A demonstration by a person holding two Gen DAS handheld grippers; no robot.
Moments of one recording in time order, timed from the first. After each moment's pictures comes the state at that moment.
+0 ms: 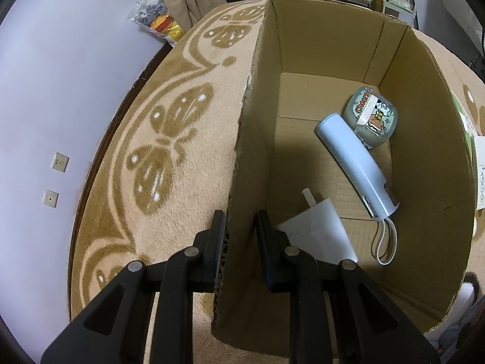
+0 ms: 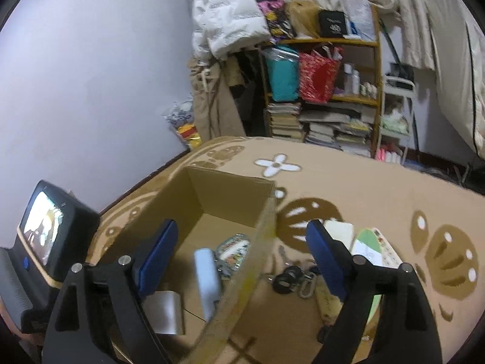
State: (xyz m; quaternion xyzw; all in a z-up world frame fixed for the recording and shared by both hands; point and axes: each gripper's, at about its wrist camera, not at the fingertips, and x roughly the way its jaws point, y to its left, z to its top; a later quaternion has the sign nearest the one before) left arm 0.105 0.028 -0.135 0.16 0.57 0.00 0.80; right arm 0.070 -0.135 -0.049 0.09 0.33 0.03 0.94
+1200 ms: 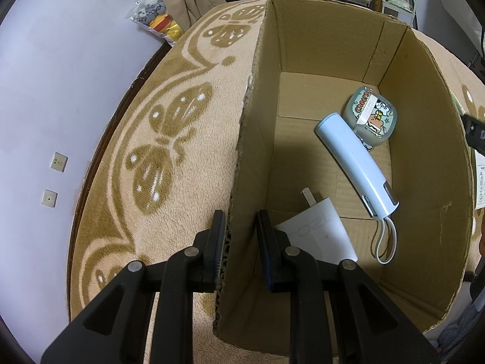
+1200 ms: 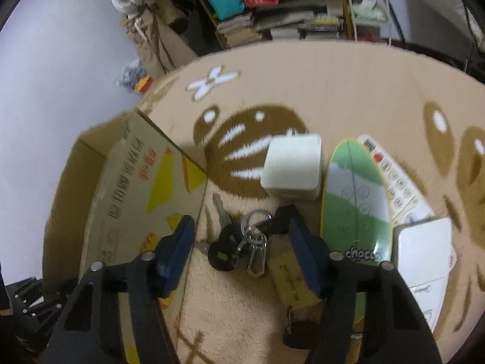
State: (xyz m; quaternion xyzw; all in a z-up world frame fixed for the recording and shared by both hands) left arm 0.105 0.028 -0.136 0.16 0.57 0.00 0.80; right arm 0.125 -0.211 -0.151 0.20 0.50 0.01 0.84
